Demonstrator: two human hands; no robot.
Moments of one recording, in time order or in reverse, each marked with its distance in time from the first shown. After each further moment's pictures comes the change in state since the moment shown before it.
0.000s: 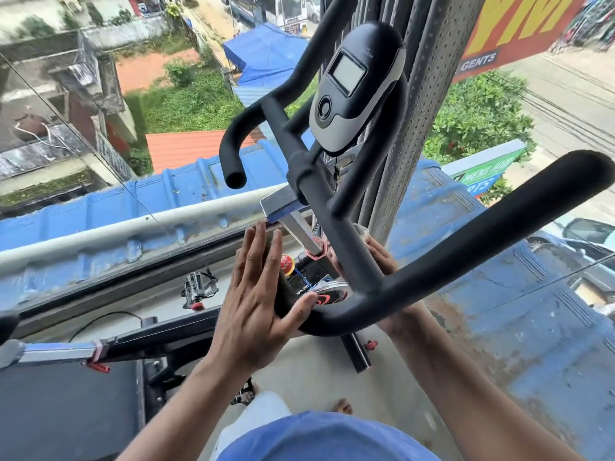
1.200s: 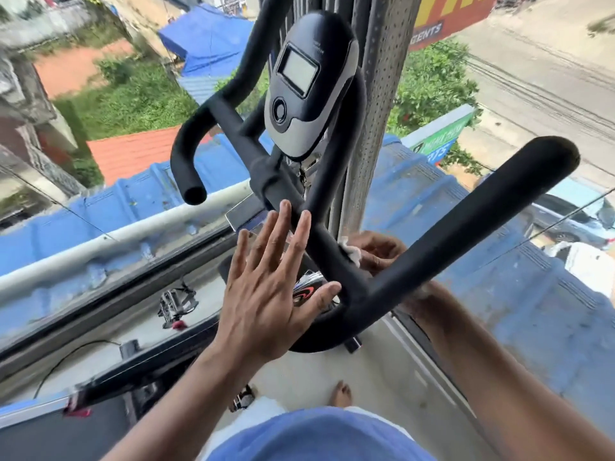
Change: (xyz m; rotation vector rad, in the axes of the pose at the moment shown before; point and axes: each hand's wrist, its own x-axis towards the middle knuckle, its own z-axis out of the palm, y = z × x) left_hand 0.050 0.024 -0.003 0.155 -0.155 0.198; right_hand 0.000 -0.049 0.005 -0.310 -0.264 -0.214
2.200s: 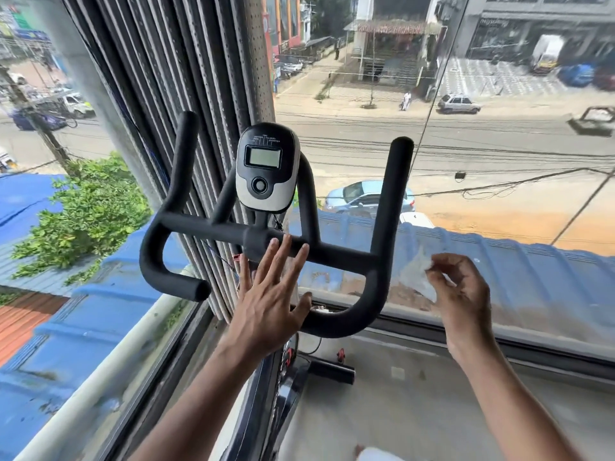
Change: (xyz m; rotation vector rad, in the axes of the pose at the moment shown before) left_hand 0.062 -0.122 -0.015 -0.065 -0.116 0.726; right_hand -0.104 0.034 0.174 -0.488 1.588 -0.548
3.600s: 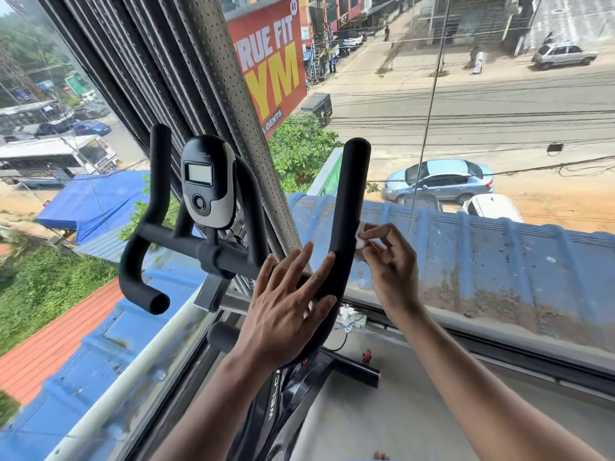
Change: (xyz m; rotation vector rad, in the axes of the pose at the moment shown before) left_hand 0.061 0.109 0.017 0.113 -0.036 -0.048; right_hand 0.103 0.035 0.038 0.344 -0.405 -0.061
